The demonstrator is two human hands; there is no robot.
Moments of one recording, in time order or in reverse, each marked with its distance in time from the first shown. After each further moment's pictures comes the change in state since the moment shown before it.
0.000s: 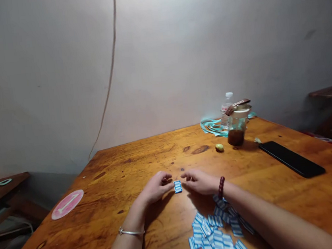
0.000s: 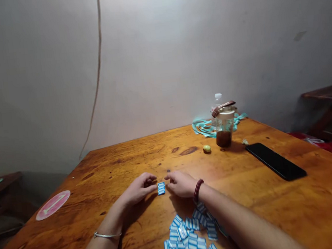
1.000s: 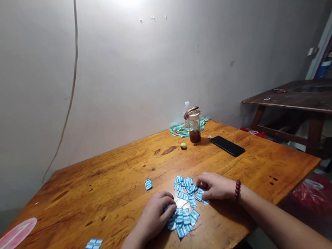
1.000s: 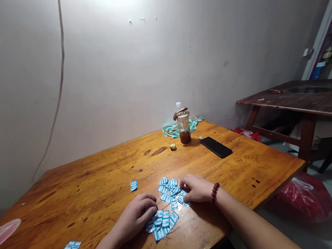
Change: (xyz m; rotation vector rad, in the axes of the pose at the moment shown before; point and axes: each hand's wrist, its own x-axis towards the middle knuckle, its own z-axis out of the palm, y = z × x) left_hand -0.069 0.094 0.062 0.088 -0.181 0.426; right_hand -0.156 0.046 -0.038 -0.115 0.130 0.229
